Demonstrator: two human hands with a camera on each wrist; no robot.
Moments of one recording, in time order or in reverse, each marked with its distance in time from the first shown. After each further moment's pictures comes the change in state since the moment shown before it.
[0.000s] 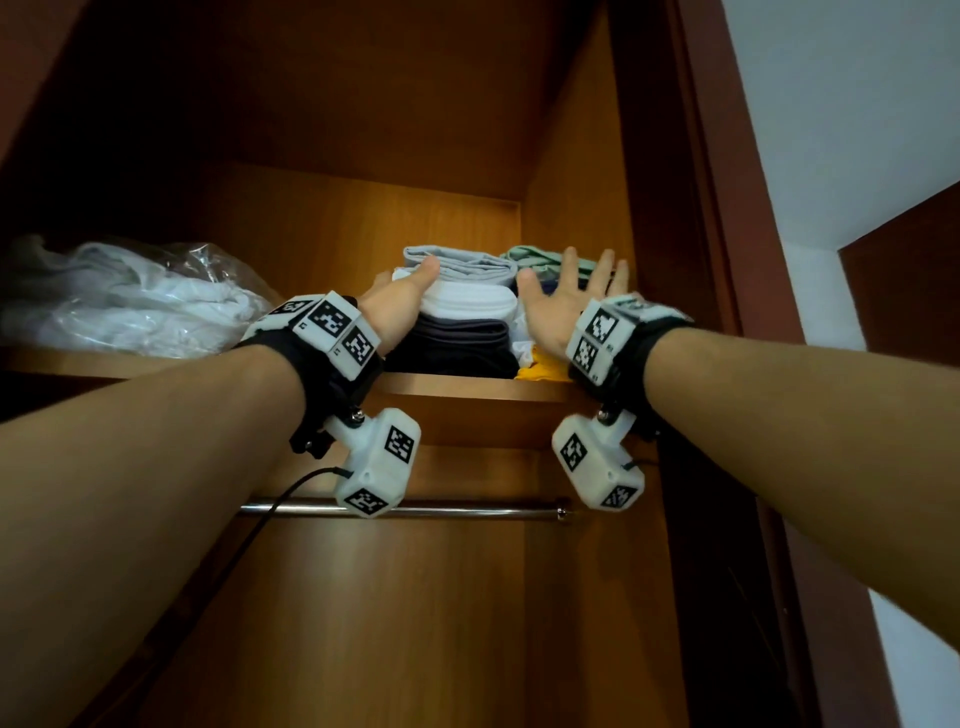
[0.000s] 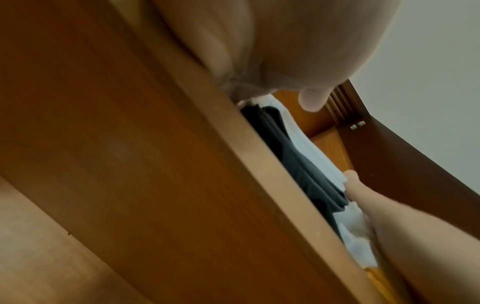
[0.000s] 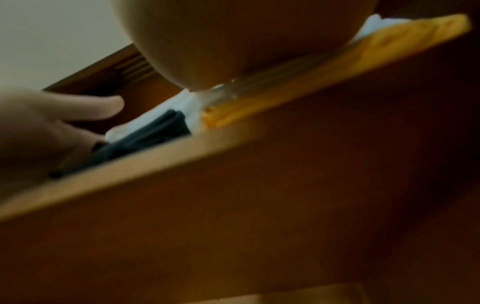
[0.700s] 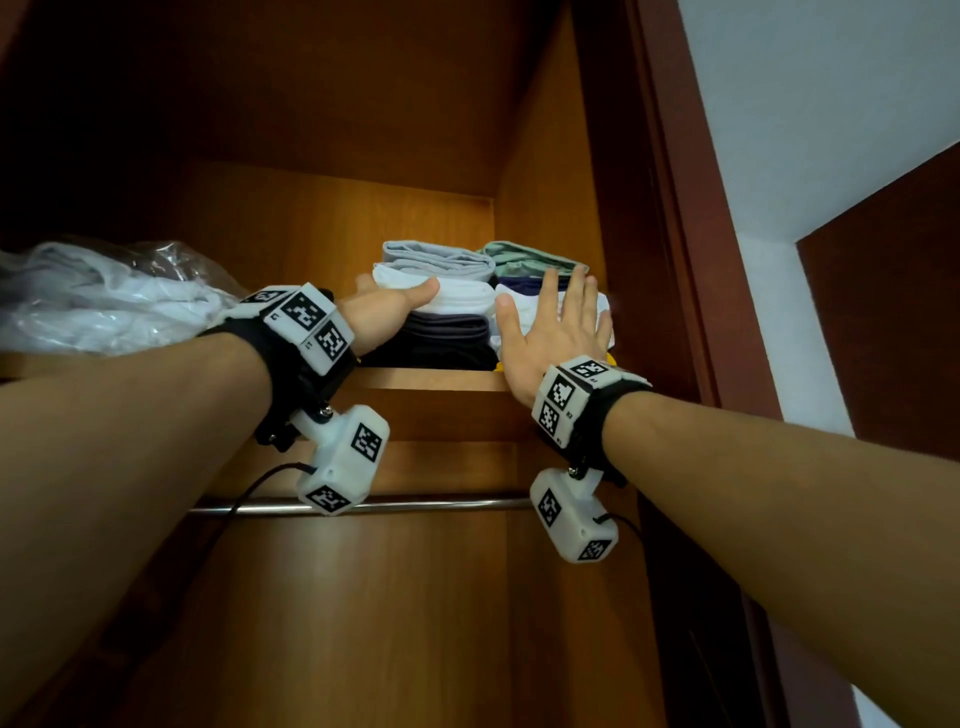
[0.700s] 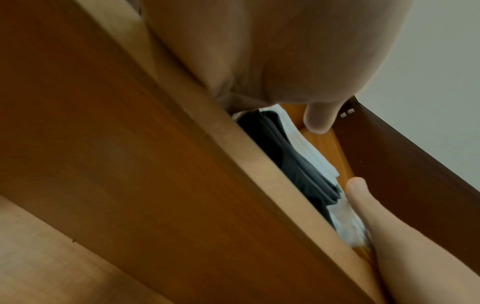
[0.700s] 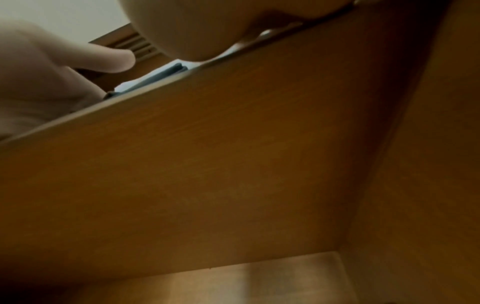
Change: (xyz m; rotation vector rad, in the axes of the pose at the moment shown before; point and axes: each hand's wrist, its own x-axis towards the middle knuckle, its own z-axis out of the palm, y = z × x) left_hand 0.000 -0.004 0.004 0.109 -0.079 -0.020; right_hand -0.033 0.022 0.024 0.074 0.079 -0.074
